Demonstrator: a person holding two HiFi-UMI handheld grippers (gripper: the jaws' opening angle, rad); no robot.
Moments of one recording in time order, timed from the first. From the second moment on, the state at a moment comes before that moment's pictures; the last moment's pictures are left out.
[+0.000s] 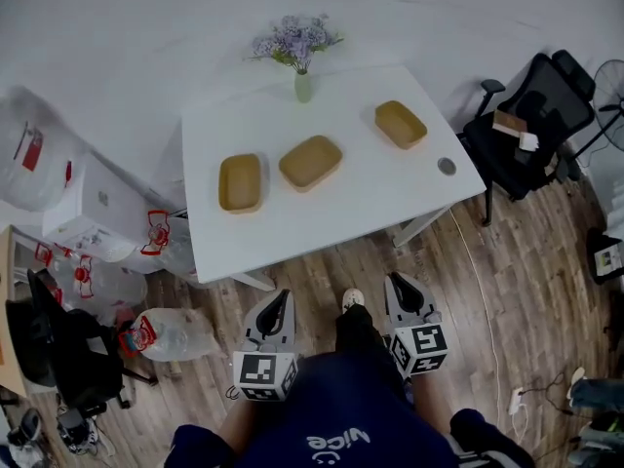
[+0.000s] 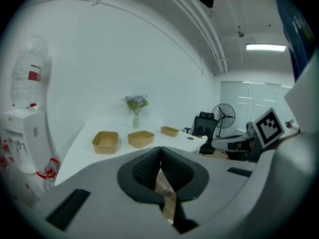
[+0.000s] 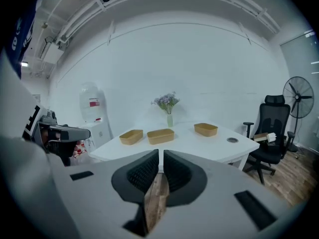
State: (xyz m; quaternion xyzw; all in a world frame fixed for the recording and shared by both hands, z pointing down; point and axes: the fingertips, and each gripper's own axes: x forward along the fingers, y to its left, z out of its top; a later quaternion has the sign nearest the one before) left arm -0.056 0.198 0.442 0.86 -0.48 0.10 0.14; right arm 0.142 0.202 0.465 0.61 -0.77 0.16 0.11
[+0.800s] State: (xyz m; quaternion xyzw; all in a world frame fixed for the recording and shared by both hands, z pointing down) left arm 0.064 -0.002 0.436 0.80 -0.57 0.08 0.15; right arm 0.269 -0.028 0.465 0.53 -0.82 0.14 0.15
